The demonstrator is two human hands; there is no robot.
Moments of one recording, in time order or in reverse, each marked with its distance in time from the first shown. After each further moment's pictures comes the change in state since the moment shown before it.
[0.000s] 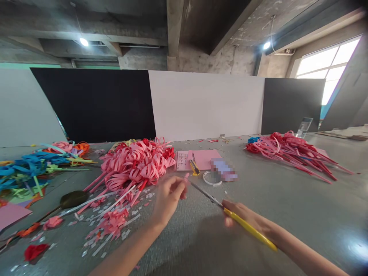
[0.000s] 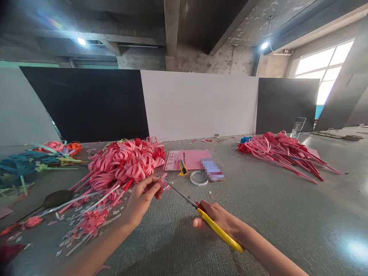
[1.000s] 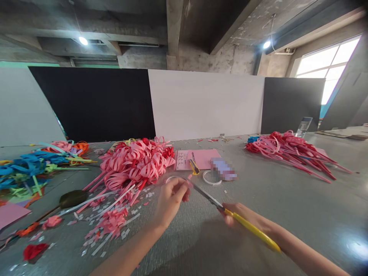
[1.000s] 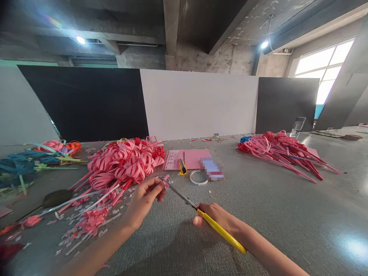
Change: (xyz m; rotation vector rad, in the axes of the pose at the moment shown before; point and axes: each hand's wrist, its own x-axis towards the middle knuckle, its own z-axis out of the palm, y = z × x) left_hand -0.003 0.004 0.006 -0.024 -0.062 -0.015; right_hand 0.001 -0.001 -0.001 0.069 -0.052 -0.033
